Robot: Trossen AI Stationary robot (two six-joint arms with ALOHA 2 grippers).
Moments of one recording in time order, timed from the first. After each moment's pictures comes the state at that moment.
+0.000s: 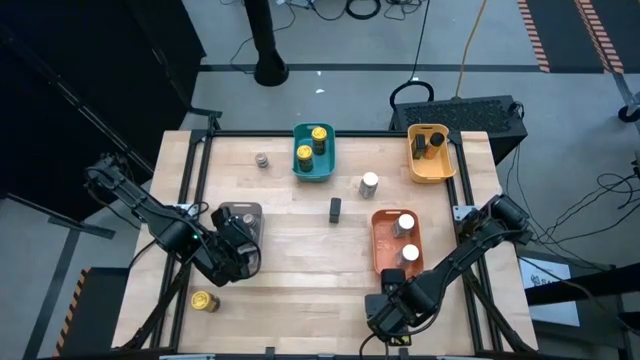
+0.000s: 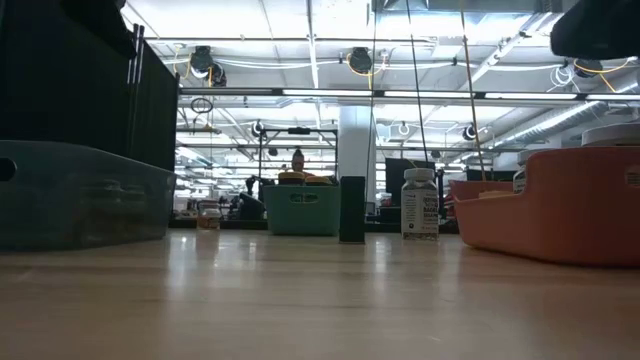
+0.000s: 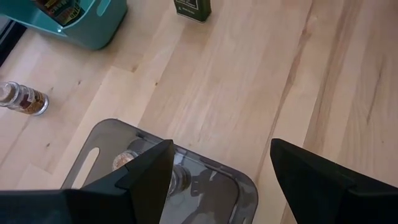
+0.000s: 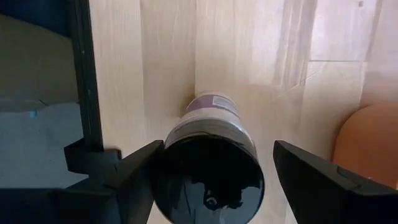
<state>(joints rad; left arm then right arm) -0.64 1.28 1.14 -1.11 -0.54 -0.91 0.70 1.86 1.45 -0.98 -0.02 0.72</state>
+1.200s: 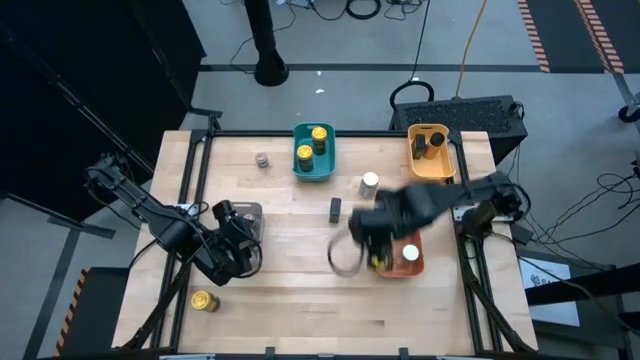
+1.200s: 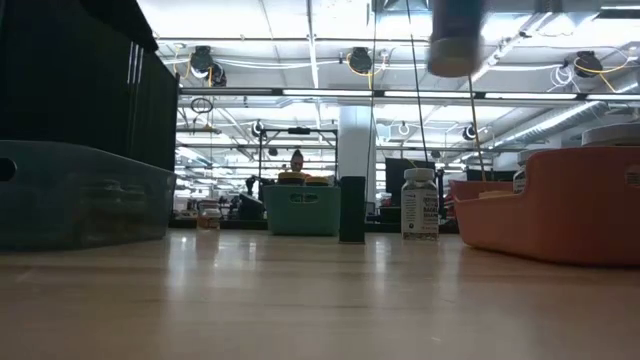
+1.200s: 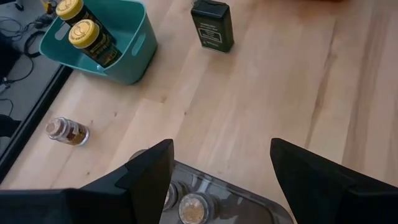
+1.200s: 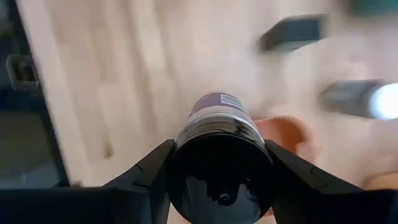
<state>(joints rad) -0.63 1.28 1.14 -1.11 -0.69 -0.82 0.28 1.79 2.04 -1.58 0.07 0.50</state>
